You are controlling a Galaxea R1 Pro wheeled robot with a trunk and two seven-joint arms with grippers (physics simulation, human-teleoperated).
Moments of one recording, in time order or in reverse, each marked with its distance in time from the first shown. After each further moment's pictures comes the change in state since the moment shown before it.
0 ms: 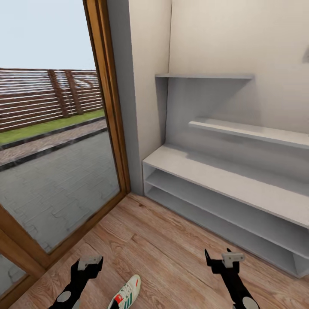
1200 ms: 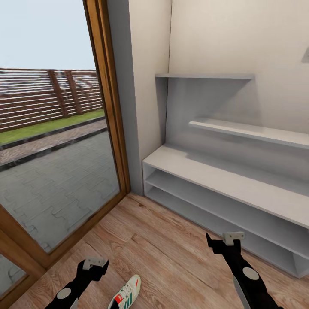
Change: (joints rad) left arm -0.013 0.015 -0.003 0.001 -0.093 0.052 -0.165; right arm -0.001 -0.002 -0.024 -0.364 0.000 0.435 0.004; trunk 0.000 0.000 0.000
